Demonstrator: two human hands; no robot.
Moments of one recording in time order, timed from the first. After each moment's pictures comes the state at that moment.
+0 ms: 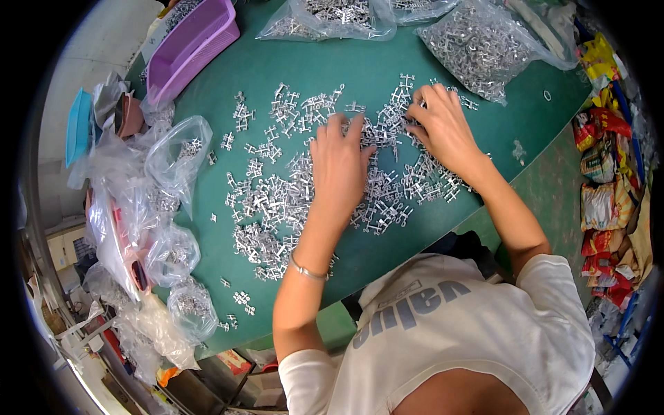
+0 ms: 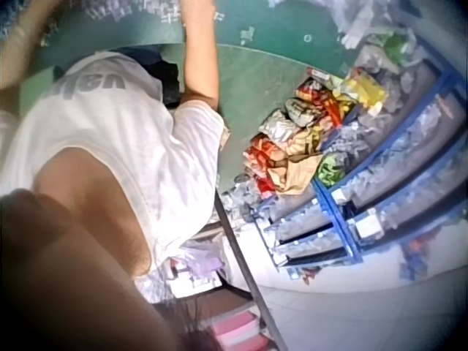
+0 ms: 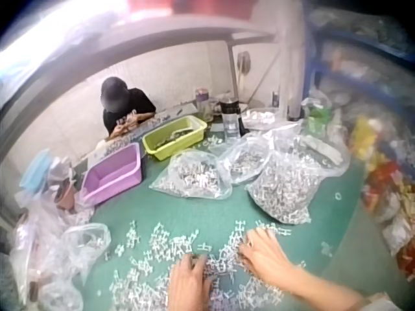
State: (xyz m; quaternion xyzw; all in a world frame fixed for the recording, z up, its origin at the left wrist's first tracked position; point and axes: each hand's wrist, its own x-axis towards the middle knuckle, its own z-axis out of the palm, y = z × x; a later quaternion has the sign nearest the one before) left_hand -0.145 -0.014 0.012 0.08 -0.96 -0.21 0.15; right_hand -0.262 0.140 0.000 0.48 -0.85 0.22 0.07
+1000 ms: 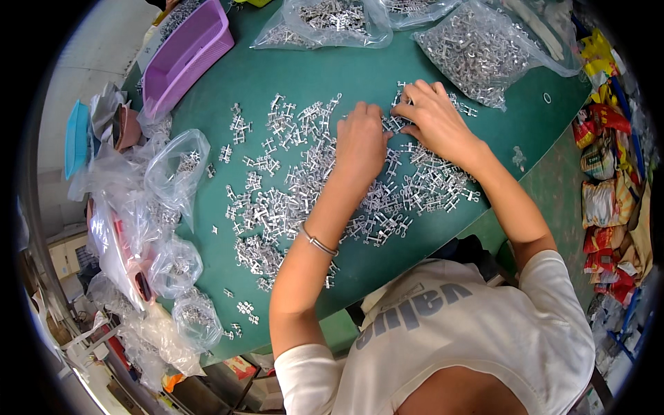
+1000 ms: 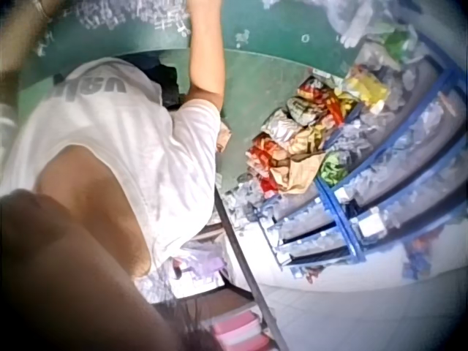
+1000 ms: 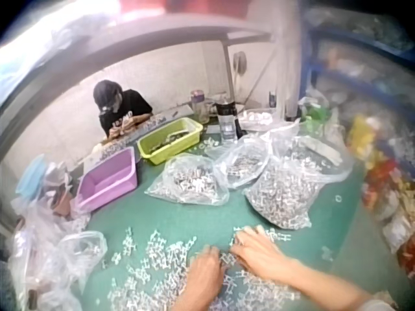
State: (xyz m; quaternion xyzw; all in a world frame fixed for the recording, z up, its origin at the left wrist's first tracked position) left_hand -0.204 -0.015 -0.019 0.05 -0.95 -0.30 0.09; right_hand -0.288 0.128 -0.009 0.52 -0.83 0.20 0.04
